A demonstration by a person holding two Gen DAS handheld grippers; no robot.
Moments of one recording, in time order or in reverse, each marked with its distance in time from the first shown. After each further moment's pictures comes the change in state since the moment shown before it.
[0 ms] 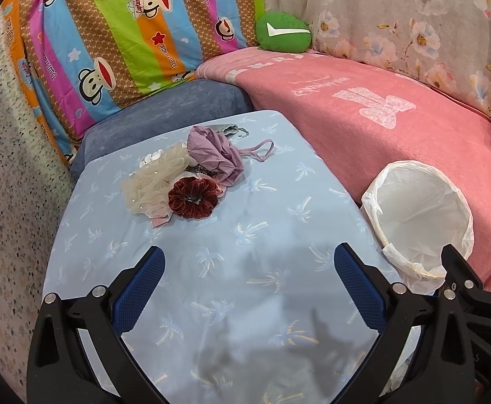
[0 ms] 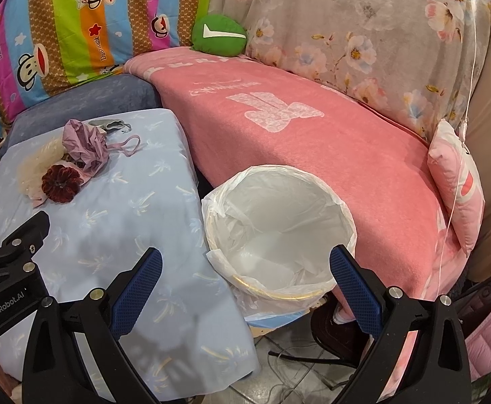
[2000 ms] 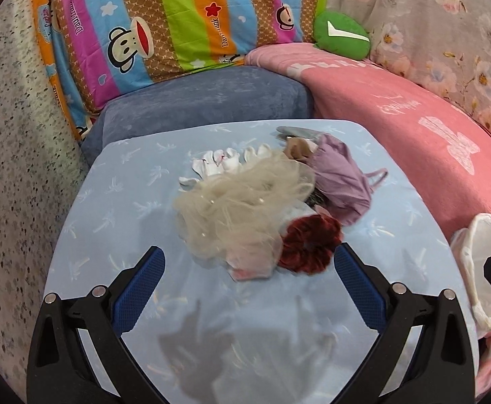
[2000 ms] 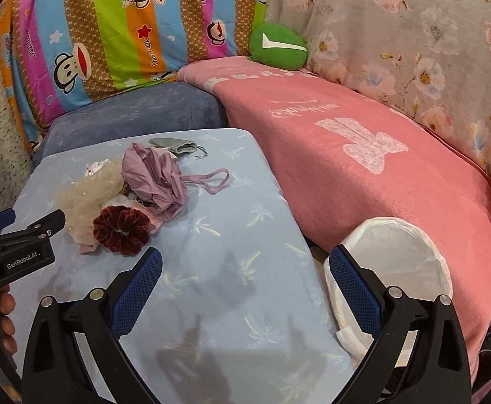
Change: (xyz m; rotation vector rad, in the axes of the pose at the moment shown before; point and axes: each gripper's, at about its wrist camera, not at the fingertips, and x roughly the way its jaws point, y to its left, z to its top) left arm 0.109 0.155 0.036 -0.149 0.020 0.019; right arm 0.061 0.149 0.073 -0.060 -0.044 0.201
